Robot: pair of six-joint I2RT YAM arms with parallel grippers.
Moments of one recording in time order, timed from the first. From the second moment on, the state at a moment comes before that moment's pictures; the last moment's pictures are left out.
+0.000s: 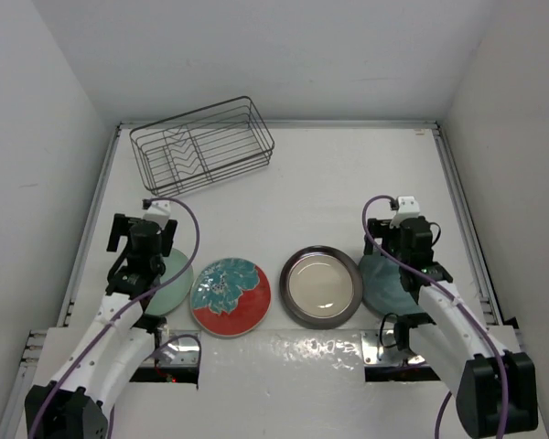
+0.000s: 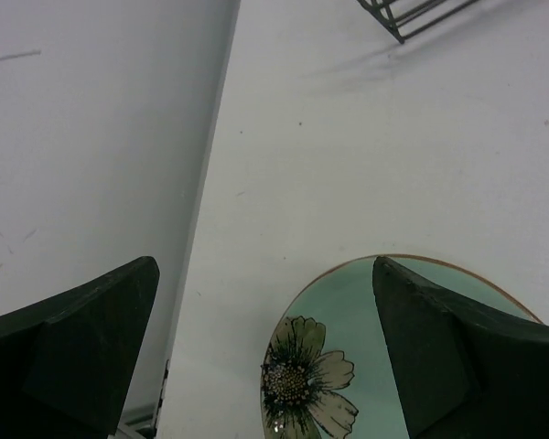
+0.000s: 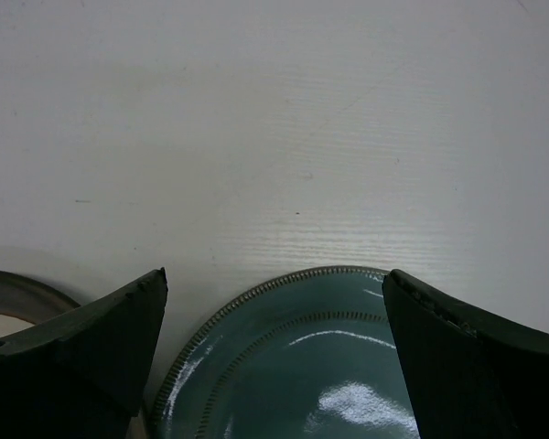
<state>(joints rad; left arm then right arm) -0.16 0.64 0.35 -0.16 -0.61 0.33 0.10 0.83 0.27 0.02 0.06 0.04</state>
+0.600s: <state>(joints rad) 0.39 1.46 1.23 -0.78 0.19 0.47 0.12 1.07 0.53 0.02 -0.11 0.00</state>
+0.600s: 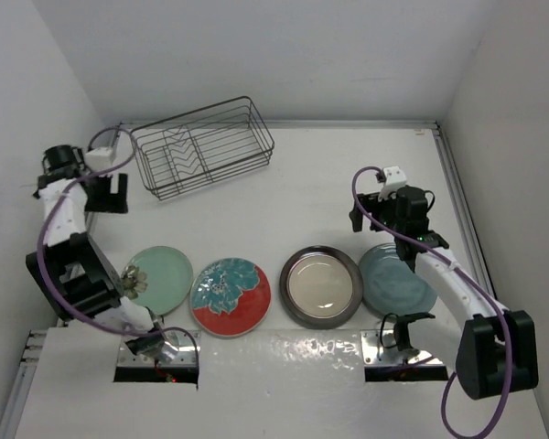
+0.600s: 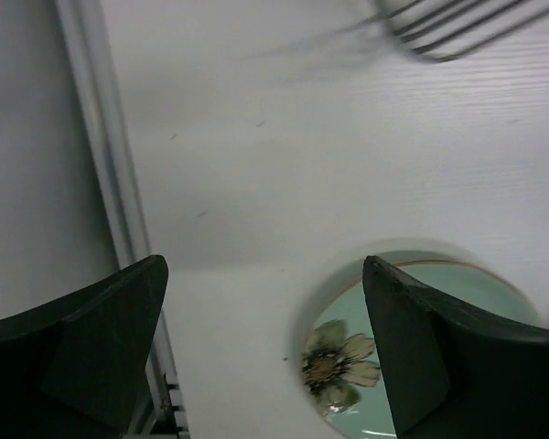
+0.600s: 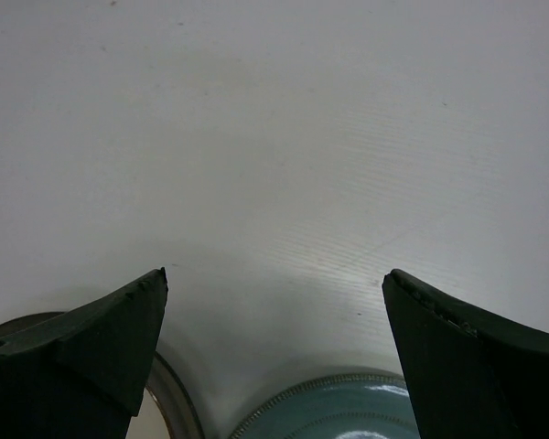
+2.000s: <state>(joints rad) 0.71 1.90 1.12 -1.13 0.45 0.96 0.48 1.26 0.74 0.02 0.03 -0.05</state>
